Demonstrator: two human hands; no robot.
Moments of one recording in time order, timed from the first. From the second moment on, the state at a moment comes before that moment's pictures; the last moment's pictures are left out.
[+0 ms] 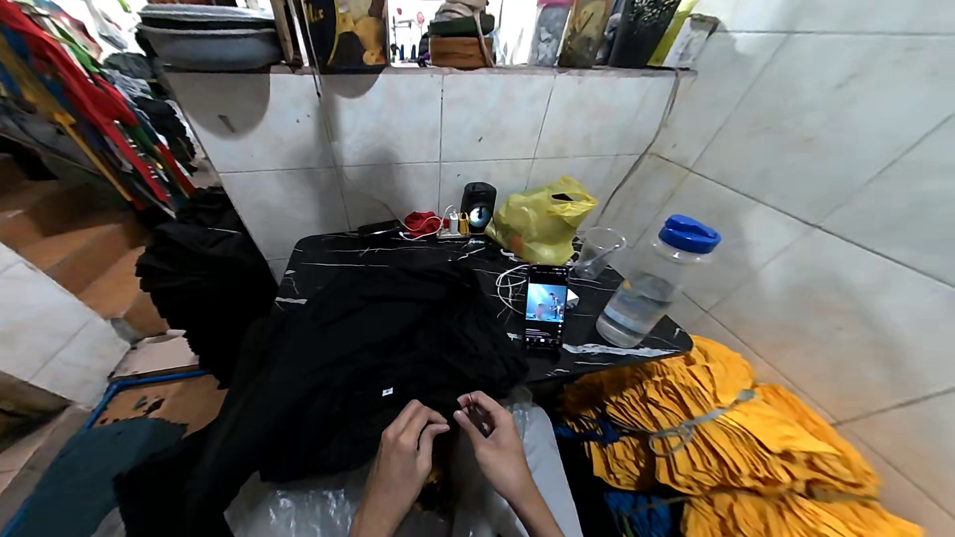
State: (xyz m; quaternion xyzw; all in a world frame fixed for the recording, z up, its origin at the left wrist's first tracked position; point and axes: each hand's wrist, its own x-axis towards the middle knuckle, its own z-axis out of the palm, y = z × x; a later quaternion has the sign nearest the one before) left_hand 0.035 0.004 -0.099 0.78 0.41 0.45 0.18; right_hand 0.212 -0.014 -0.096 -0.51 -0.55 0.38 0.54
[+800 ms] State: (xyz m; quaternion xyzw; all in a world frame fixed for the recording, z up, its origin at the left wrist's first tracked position) left_hand 0.042 -0.016 -0.101 0.69 0.33 0.46 0.44; right_hand 0.219 -0.017 -0.101 -0.57 -0.59 0.29 0.49
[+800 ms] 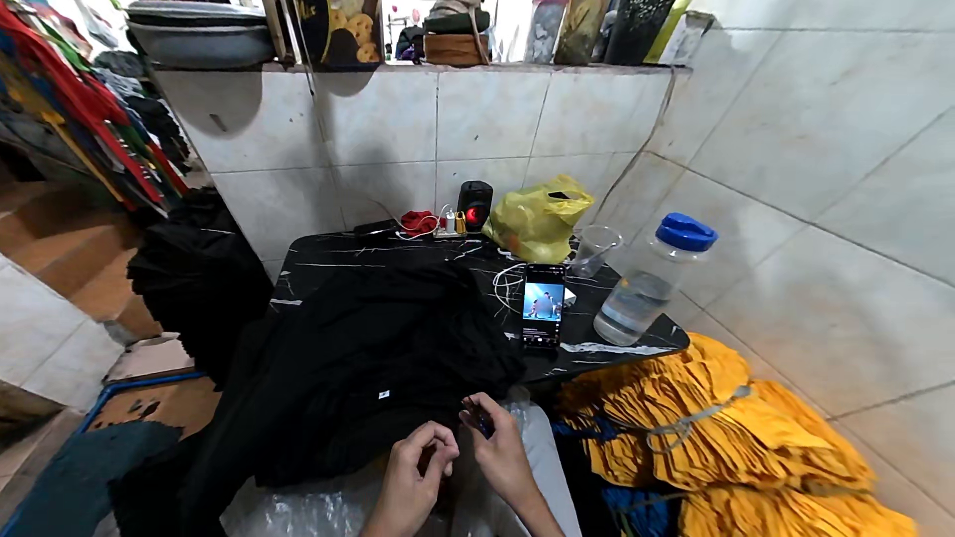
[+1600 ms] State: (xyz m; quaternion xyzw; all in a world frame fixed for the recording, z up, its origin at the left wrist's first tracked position) left_hand 0.051 0.005 -0.099 0.74 0.39 0.53 0.15; right_hand 0.223 -0.016 -0.095 -0.48 -0.41 0.56 0.55
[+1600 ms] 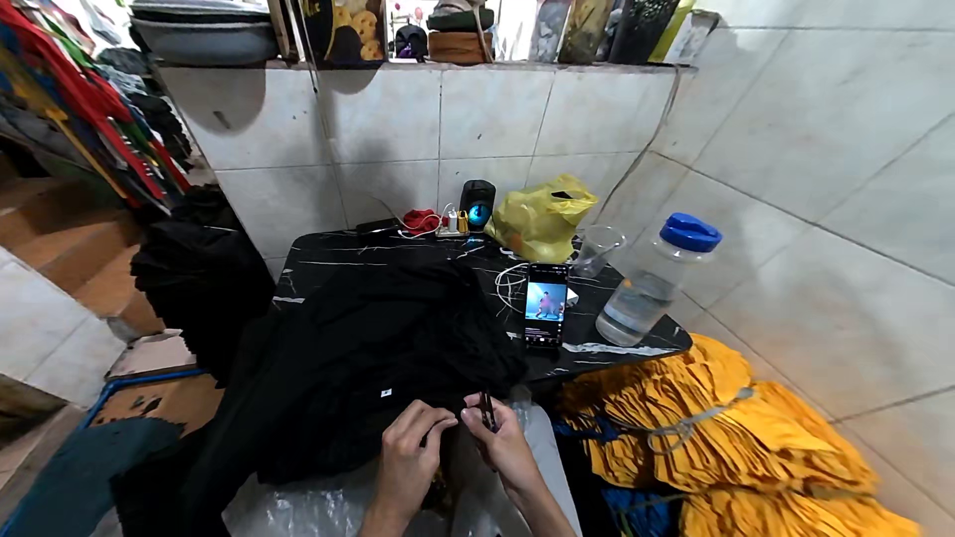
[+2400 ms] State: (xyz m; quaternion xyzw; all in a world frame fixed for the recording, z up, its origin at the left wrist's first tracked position) left_hand 0.046 0.009 -0.099 0.75 0.36 0.49 0.26; right_hand 0.219 -0.015 -0.095 -0.49 -0.48 0.48 0.55
